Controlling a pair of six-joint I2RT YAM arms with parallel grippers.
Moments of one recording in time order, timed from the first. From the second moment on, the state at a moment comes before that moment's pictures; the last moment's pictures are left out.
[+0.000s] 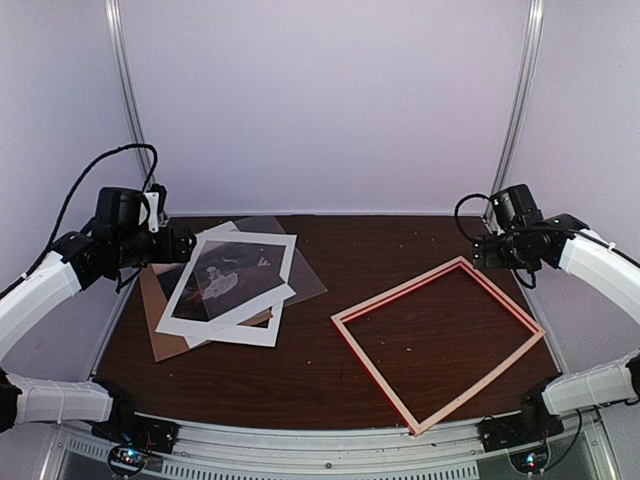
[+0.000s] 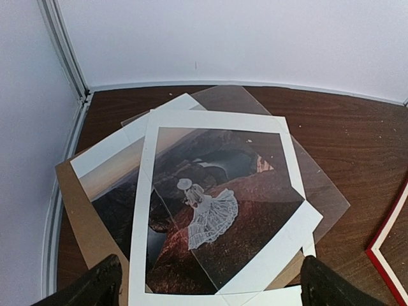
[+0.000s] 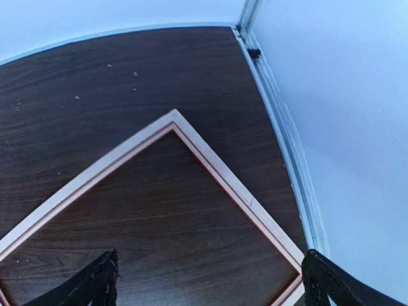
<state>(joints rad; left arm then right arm) -0.37 1.03 0.95 -0.48 -0.18 -0.23 0.36 1.17 1.05 -0.72 0.49 0.32</state>
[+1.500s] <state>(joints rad) -0.37 1.03 0.95 -0.47 -0.02 -0.31 -0.10 1.16 0.49 -0.56 0.14 0.81</state>
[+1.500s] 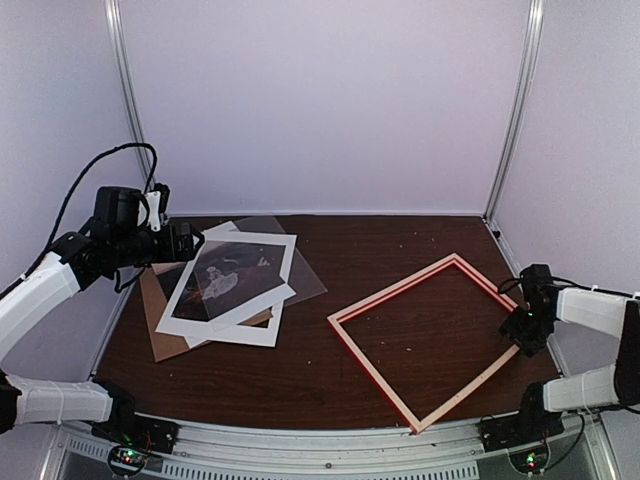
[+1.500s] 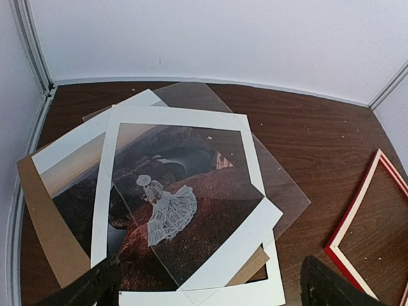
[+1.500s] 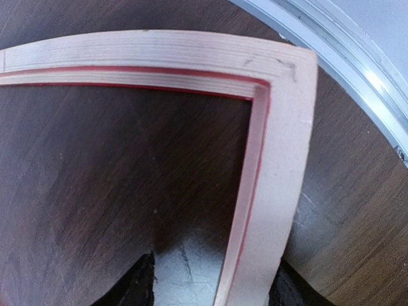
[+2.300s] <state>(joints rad) -0.37 1.16 0.96 -0.49 0.02 -0.32 -0.09 1.76 1.04 -0.52 0.10 0.43</state>
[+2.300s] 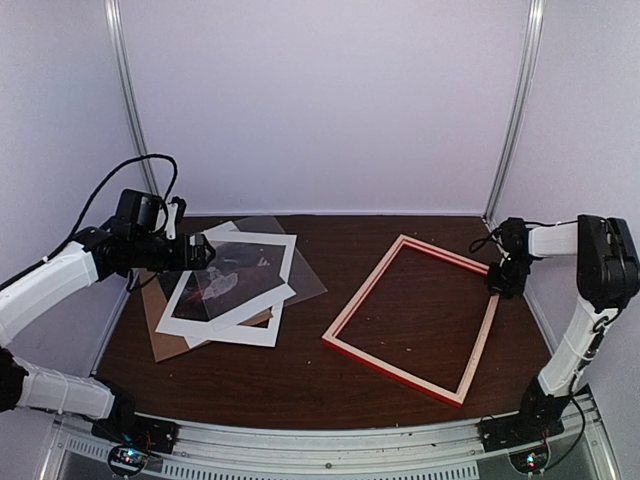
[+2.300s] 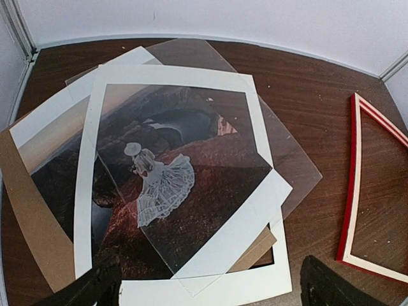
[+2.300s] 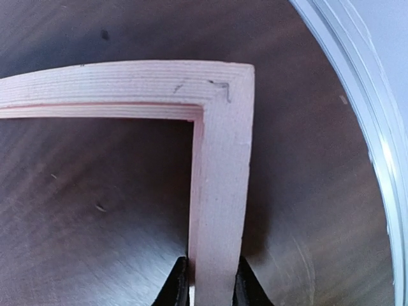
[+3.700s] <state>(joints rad) -0.22 1.48 0.99 -0.52 -0.07 -0.35 0.19 2.08 1.63 -0.71 0.01 0.09</state>
